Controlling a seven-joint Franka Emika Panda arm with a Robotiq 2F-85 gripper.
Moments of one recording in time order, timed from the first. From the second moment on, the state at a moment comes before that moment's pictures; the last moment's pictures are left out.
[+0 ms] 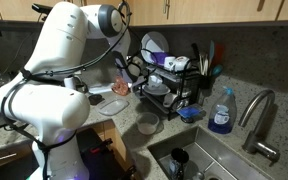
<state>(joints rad) 0.56 0.61 -0.13 -1.77 -1.49 2.83 1.07</state>
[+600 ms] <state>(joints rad) 0.55 0.66 -0.15 -1.70 -1.49 2.83 1.07</state>
